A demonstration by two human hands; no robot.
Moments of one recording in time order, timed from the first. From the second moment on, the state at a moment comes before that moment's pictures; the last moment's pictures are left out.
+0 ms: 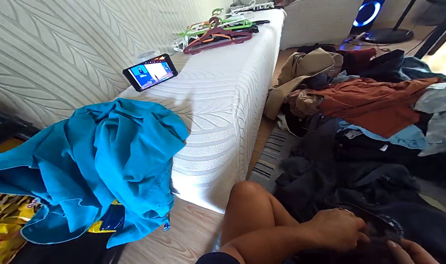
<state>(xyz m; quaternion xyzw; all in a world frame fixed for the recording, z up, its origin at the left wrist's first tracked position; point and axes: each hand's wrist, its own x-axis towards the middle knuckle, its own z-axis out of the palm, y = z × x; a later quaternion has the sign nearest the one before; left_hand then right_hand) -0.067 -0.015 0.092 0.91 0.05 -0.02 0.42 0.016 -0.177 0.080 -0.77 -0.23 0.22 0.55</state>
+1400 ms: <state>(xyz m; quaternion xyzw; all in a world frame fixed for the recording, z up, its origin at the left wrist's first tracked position) -0.058 -0.013 0.057 0.89 0.03 0.01 0.45 0.023 -0.178 0.060 -0.77 -0.22 0.27 0.53</state>
